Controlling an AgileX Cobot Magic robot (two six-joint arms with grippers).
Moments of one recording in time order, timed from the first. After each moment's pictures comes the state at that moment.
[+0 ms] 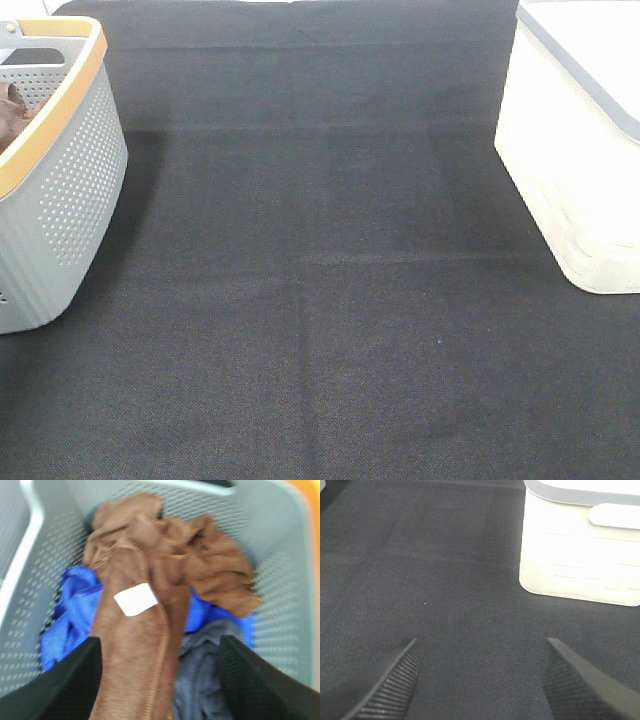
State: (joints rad) left arm 0.07 1.76 -1.57 0.13 0.84 -0.26; right arm 0.06 -0.01 -0.50 0.09 1.07 -0.12
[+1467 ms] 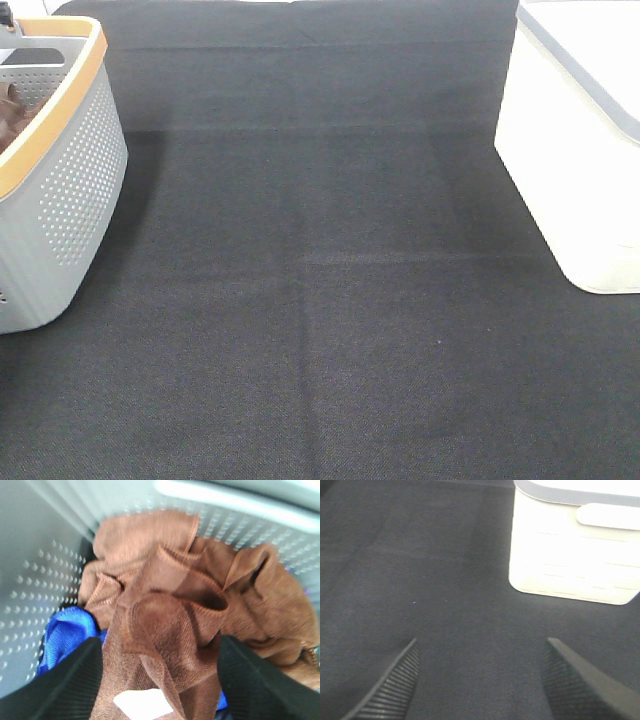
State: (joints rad) left arm 0.11 2.26 -2.18 0.14 1.09 -0.24; right arm 0.06 -0.01 -0.50 0.05 1.07 -0.12
